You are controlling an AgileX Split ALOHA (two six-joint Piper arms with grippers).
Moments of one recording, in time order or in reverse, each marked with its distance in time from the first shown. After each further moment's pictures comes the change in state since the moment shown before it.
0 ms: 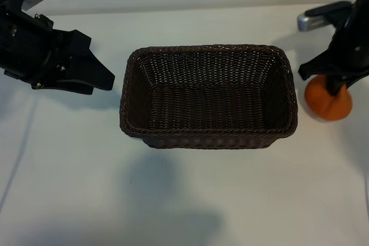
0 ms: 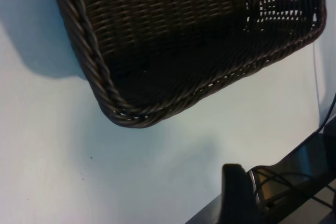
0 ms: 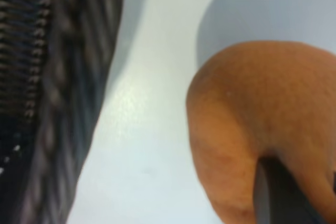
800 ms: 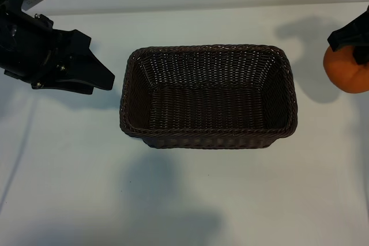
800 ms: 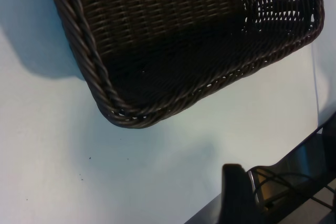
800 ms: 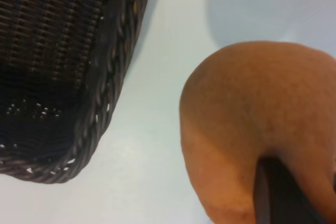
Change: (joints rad) left arm 0.000 0.000 0.000 0.000 0.000 0.000; right arm 0.000 -0.300 -0.002 0.005 0.095 0.001
